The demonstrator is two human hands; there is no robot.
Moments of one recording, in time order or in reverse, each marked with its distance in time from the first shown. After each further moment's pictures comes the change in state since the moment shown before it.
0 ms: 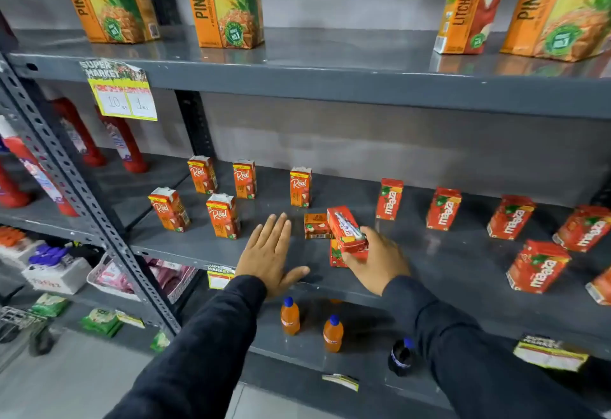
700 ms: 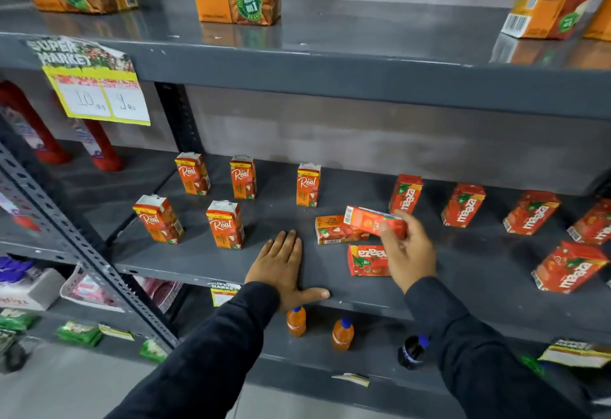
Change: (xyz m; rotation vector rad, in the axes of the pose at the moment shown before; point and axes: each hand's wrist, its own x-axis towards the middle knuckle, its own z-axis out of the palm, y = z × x) left_hand 0.026 -0.028 0.031 -0.090 -0.324 0.070; right_hand 0.021 -0.014 0.014 0.667 0.390 0.132
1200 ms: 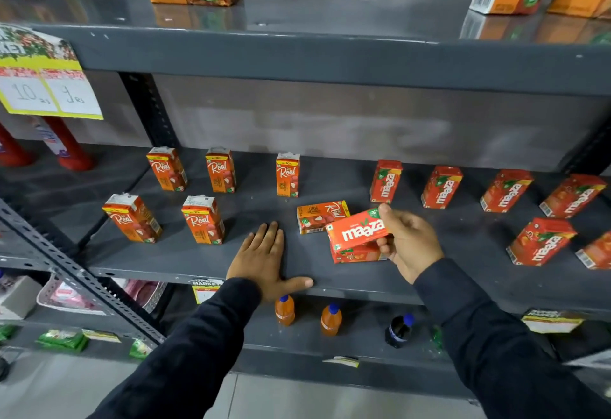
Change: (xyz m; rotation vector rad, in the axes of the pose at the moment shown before) left_hand 0.004 -0.003 0.007 -0.010 0.030 -0.010; right_hand 0.003 -0.021 -0.031 0.426 -0.126 0.424
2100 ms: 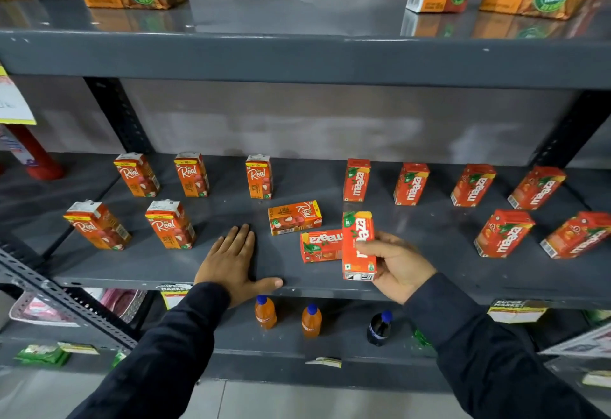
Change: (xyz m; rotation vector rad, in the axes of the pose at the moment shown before) left_hand -0.003 0.003 -0.001 0.018 0.030 -0.028; right_hand -0.017 0.007 -0.040 0.268 -0.206 0.278
